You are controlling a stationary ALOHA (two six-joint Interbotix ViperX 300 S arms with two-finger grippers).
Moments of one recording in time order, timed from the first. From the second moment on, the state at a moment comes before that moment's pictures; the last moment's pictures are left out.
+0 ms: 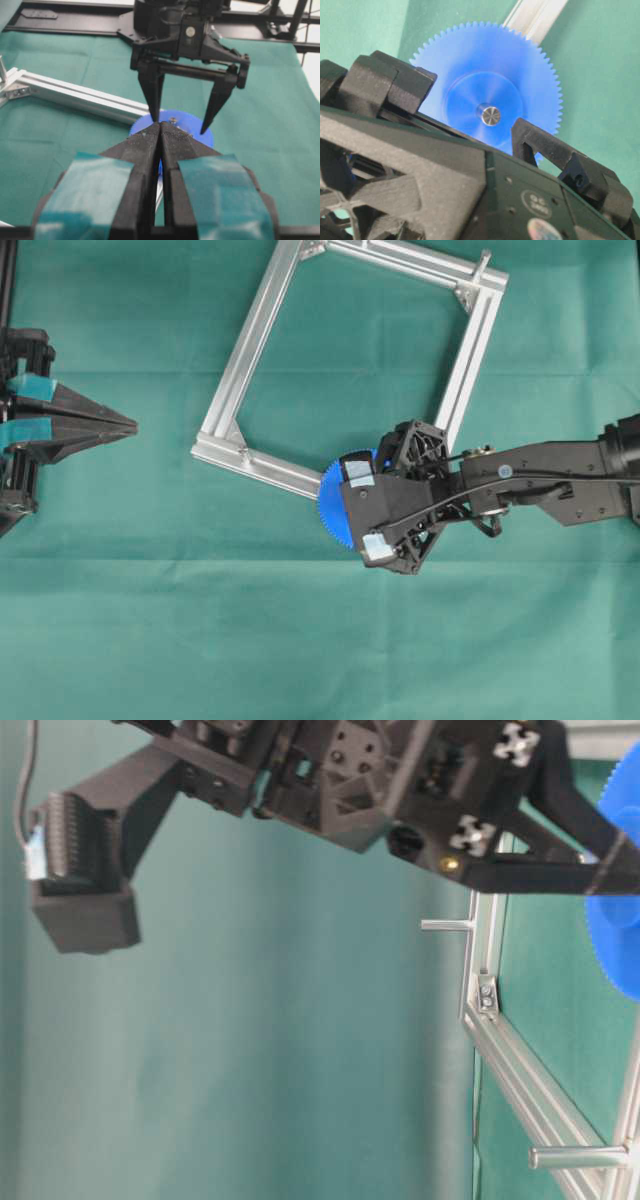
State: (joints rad) left arm 0.00 -0.96 1.16 -0.03 -0.09 -0.02; right arm 0.13 0.08 0.44 -0.18 0.61 0.67
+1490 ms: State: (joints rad) left arm 0.00 -0.96 1.16 -0.03 -0.09 -0.03; right arm 0.14 -0.33 0.70 -0.26 0.58 0.68
